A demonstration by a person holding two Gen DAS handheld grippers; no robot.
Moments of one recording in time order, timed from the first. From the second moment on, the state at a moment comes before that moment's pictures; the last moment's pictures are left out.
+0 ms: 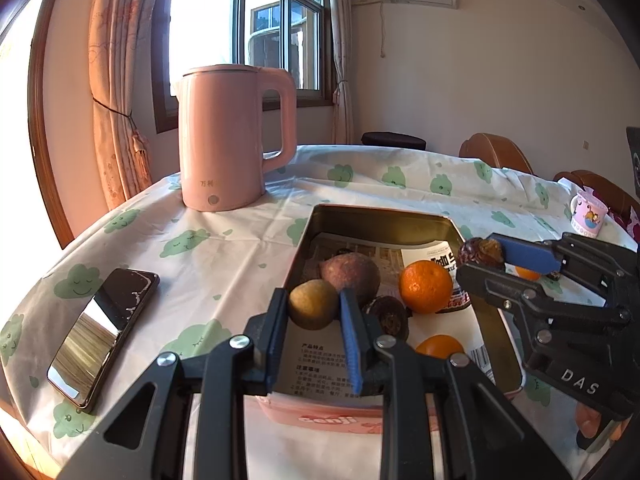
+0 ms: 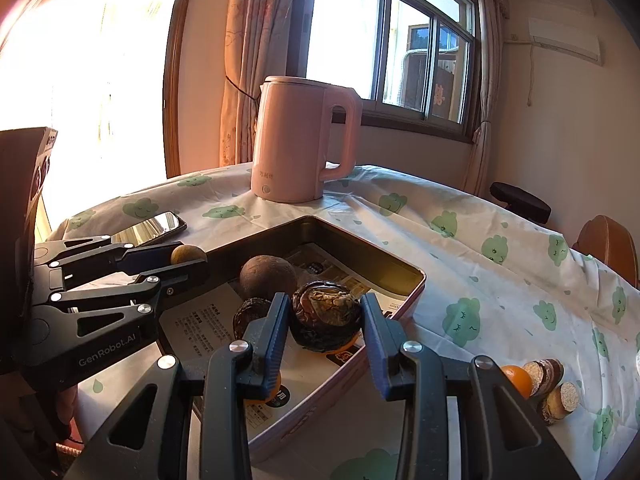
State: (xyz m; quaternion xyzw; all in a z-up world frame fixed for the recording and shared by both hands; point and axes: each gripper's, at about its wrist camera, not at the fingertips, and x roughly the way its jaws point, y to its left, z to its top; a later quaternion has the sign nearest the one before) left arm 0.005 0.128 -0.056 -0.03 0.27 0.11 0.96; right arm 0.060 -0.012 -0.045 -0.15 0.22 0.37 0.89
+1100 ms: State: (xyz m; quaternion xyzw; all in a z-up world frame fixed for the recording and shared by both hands) left arm 0.013 0.122 -0.067 -0.01 0.30 0.11 0.95; right arm 0.069 0.002 -0.057 -0.17 0.27 0.38 0.87
